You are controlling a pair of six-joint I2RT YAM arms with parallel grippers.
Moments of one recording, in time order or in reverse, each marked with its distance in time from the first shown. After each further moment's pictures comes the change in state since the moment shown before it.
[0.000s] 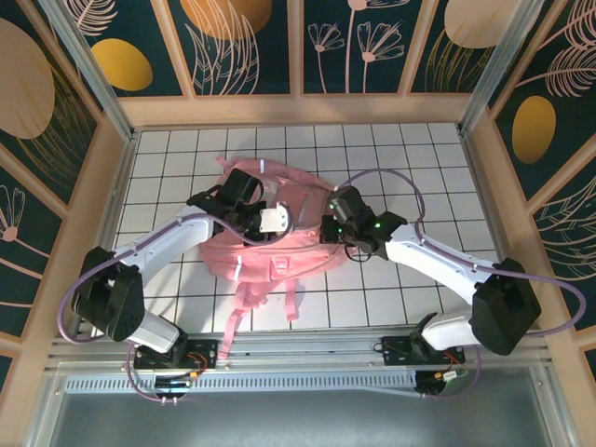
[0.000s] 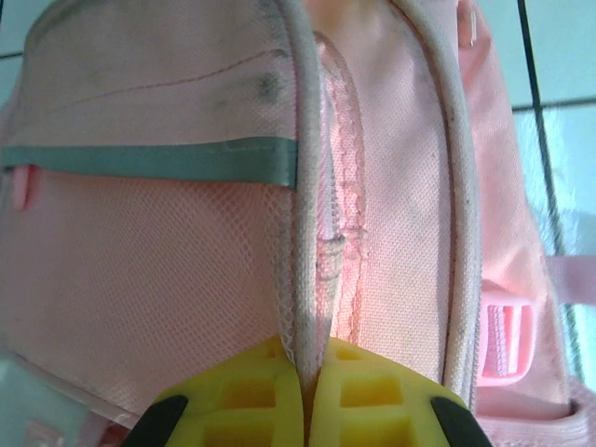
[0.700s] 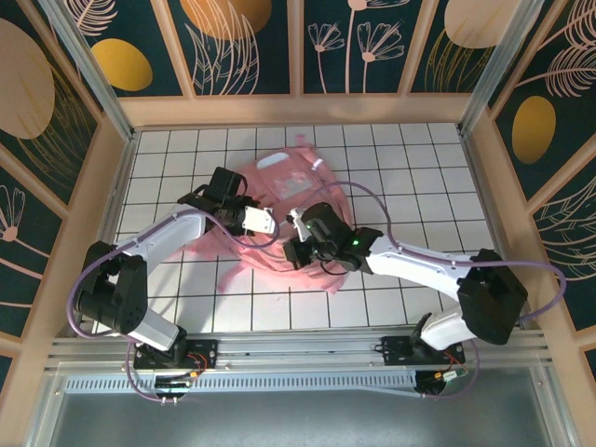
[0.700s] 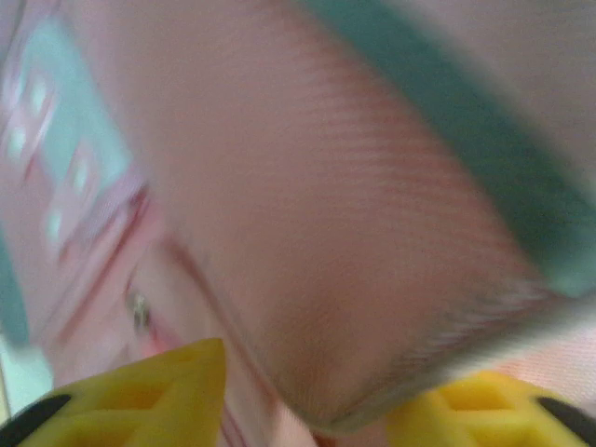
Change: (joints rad) left arm 0.136 0.039 -0.060 0.138 -0.203 0.360; right arm 0.215 0.090 -0.026 0.244 -0.234 -0.175
